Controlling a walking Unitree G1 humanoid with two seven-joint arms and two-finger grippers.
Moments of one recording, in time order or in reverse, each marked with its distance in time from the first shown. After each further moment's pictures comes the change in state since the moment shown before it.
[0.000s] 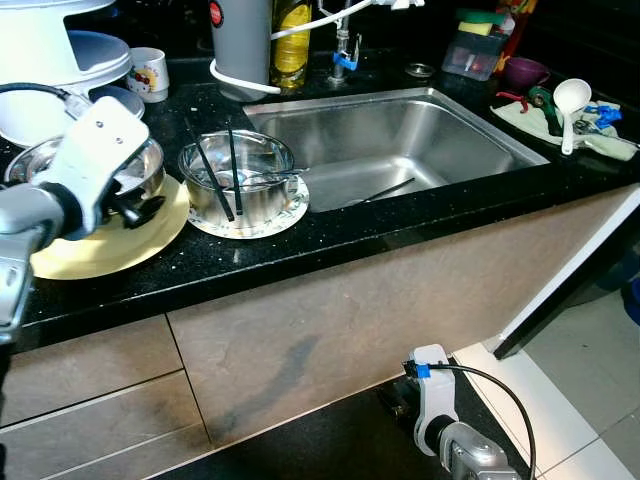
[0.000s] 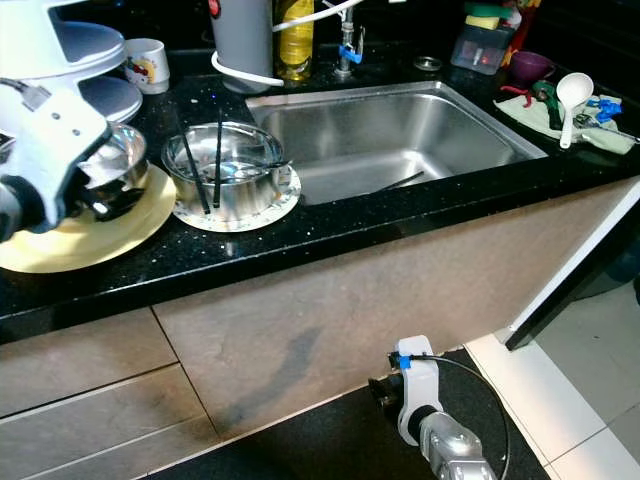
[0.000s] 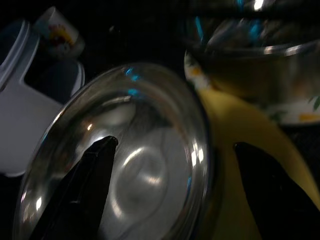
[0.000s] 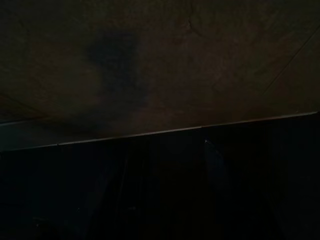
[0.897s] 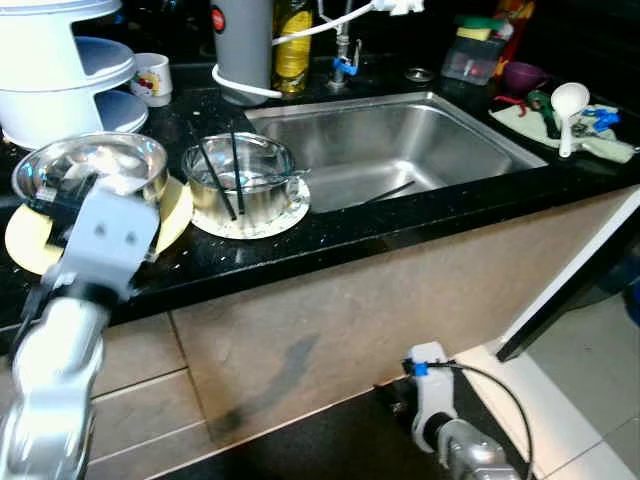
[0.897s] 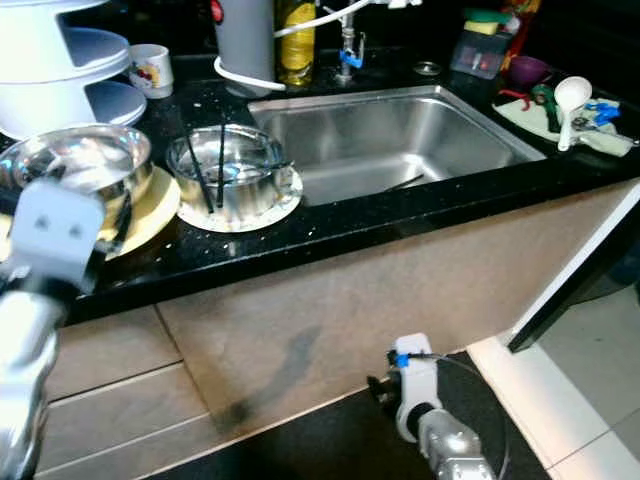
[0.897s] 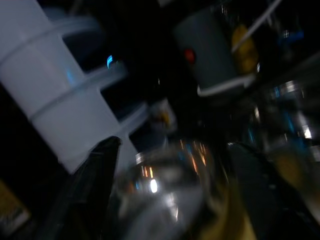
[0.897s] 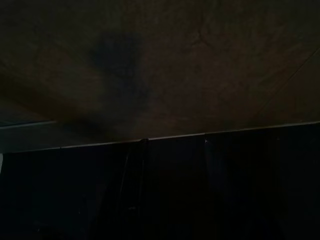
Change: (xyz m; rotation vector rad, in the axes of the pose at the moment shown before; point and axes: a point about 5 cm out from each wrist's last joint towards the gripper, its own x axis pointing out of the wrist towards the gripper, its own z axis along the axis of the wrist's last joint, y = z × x) left arm -0.020 -0.061 0.010 -0.095 -0.465 0.558; right arm 0.004 0.002 0.003 -0.006 -0.016 0.006
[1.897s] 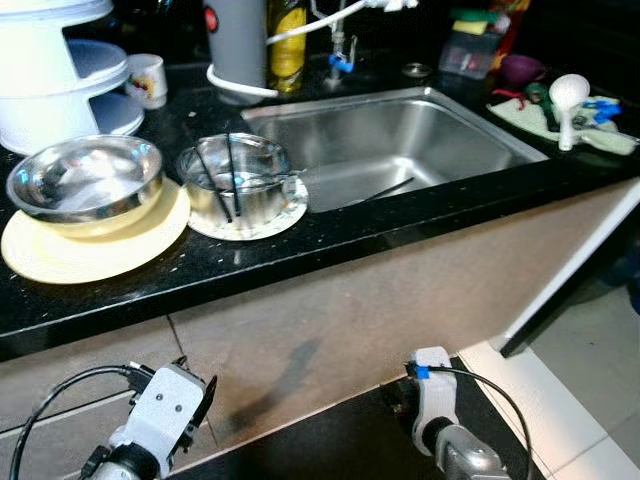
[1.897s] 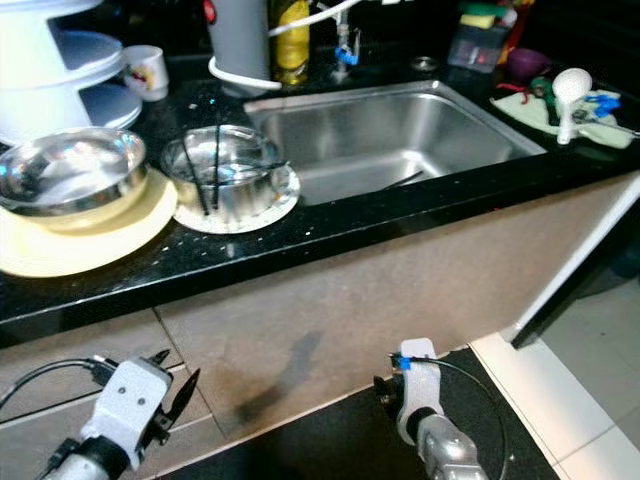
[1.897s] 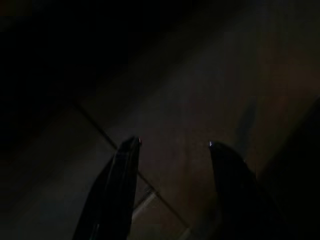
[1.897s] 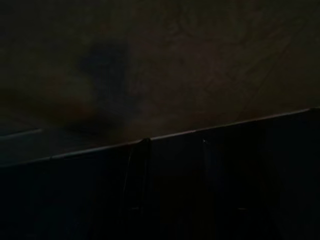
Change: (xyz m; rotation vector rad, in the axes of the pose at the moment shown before) left arm -0.166 -0.081 -0.070 -0.231 0.369 -0.450; right arm 0.000 -0.002 -0.012 0.025 -0.006 -0.069
